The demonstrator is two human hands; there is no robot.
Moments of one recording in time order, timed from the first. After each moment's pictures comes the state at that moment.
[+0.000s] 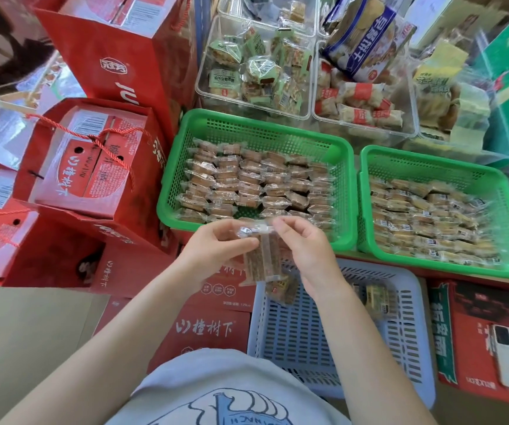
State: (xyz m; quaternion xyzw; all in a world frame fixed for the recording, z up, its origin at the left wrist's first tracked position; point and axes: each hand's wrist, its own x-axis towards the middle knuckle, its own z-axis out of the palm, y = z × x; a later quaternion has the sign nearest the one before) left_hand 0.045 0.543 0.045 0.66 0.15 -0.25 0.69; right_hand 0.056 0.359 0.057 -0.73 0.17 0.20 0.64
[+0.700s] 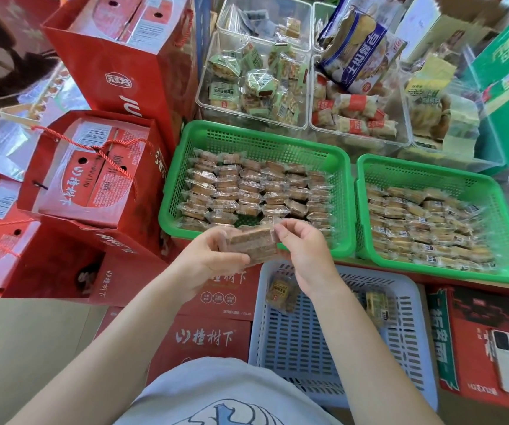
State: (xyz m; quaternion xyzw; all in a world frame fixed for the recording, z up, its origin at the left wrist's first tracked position) left_hand 0.044 0.561 0.034 0.60 0.12 -0.29 0.73; right_hand 0.064 0.371 0.057 -0.72 0.18 0.17 0.65
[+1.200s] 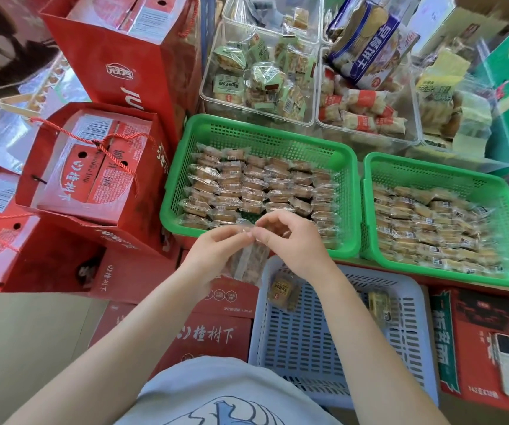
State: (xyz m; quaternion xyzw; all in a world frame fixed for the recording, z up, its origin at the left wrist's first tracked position) left_hand 0.050 0.545 0.037 0.63 0.19 -0.25 0.71; right_hand 0.082 0.373 0.063 -0.86 -0.05 0.17 0.47
